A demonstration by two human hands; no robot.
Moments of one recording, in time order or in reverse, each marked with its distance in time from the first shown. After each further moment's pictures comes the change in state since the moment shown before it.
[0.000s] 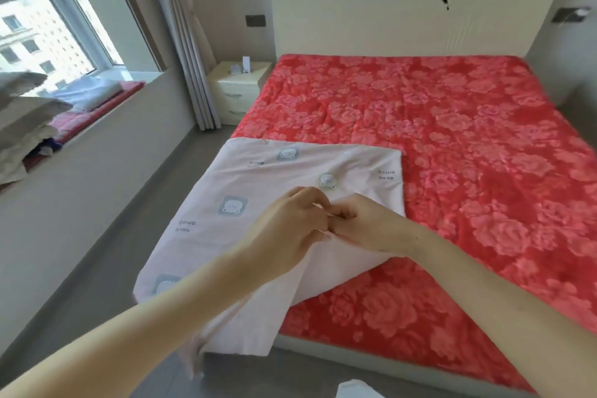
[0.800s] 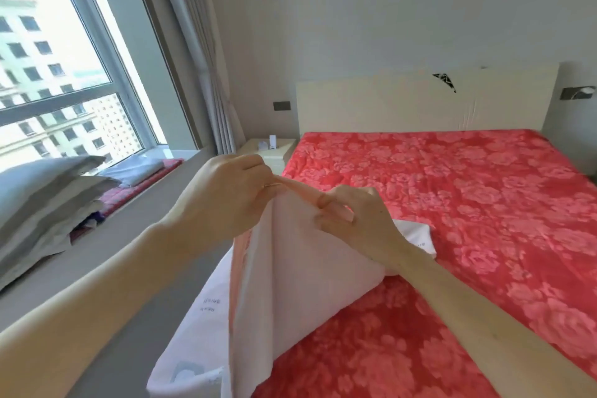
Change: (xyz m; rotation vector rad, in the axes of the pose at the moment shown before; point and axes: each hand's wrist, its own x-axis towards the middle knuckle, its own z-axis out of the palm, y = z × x) left_hand 0.046 -0.033 -0.184 0.647 0.293 0.116; right_hand 0.090 -0.064 -0.037 -0.395 0.713 -0.619
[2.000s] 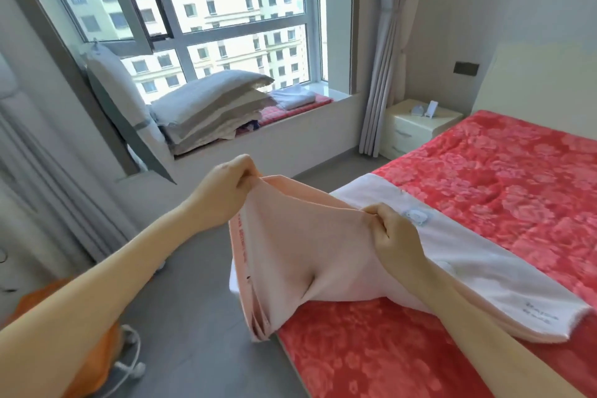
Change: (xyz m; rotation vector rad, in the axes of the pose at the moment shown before) left_hand -0.053 0.055 0.020 -0.030 -0.329 -1.277; right_hand -0.013 0.086 0.031 0.436 -0.471 0.181
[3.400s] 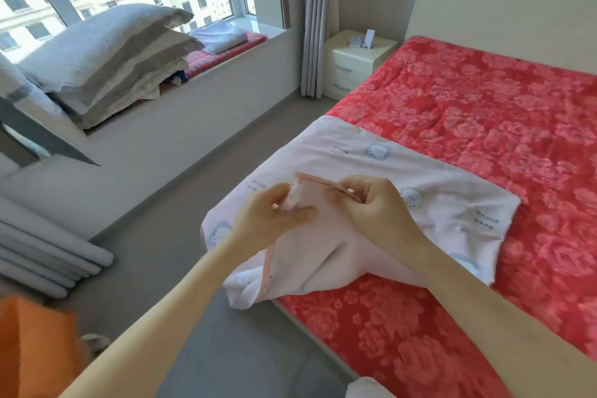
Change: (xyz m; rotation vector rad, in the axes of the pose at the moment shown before) left_hand -0.003 -0.053 0.108 -0.522 -0.387 -0.058; right_hand -0.005 -0.045 0.070 0.181 0.006 0.229
